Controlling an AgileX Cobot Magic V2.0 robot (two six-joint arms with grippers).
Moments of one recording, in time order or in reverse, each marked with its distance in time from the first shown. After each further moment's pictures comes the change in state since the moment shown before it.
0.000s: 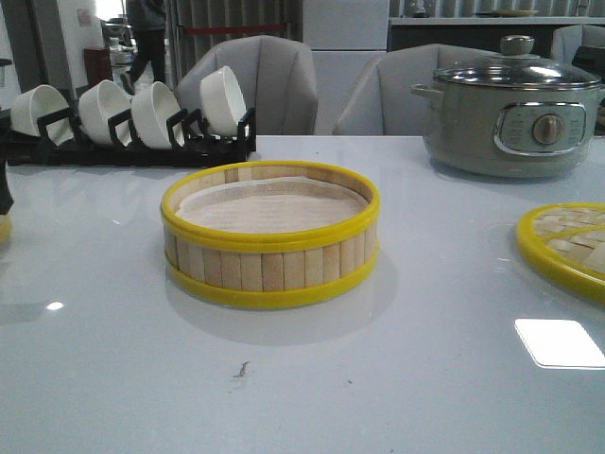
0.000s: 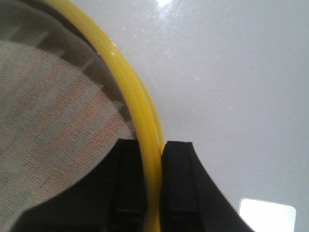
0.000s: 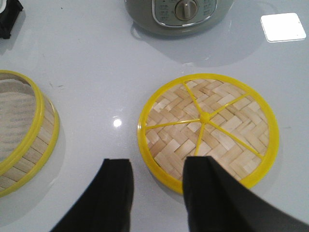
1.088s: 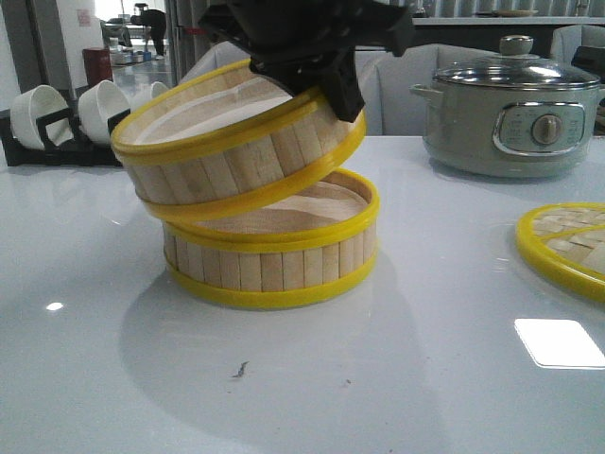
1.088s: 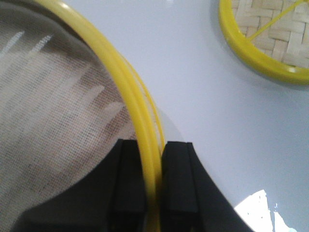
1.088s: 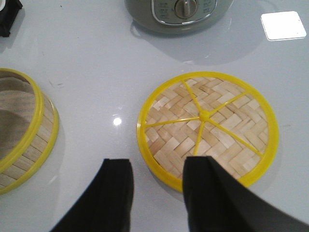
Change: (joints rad) left arm -0.719 -0.122 -0.131 -0.020 -0.050 -0.002; right arm 0.000 0.000 0.000 0.000 0.007 -0.002
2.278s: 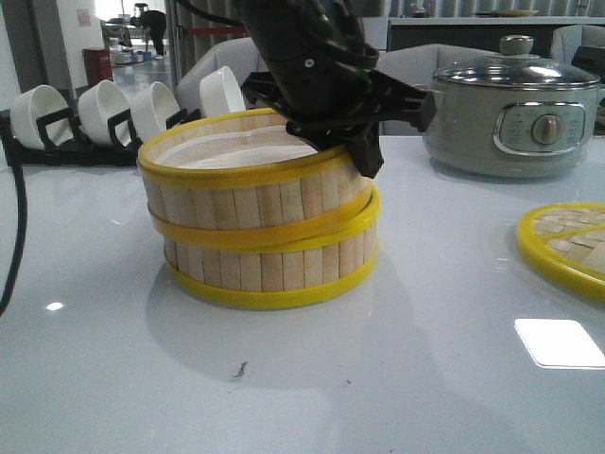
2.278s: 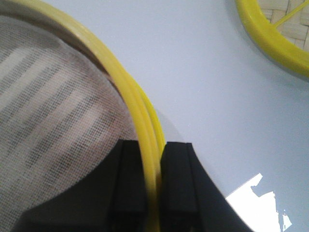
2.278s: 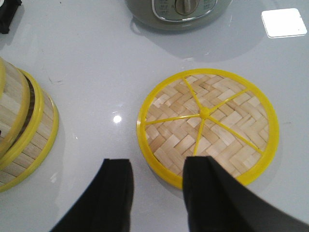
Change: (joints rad) left arm 0.000 0.195 -0.108 -0.018 -0.011 0.000; right arm 0.000 0.000 0.000 0.000 0.010 0.000
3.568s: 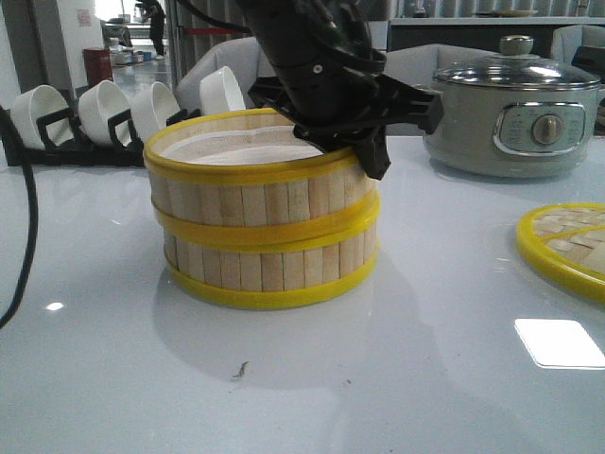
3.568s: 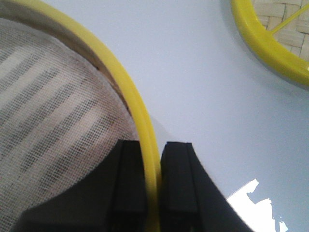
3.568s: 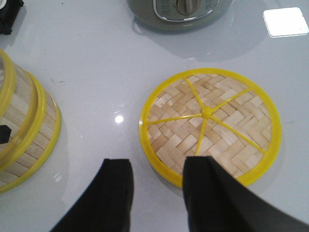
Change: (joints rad) left arm 0.000 0.015 -0.010 -0.012 -0.015 0.000; right arm 0.000 0.000 0.000 0.008 0.000 0.000
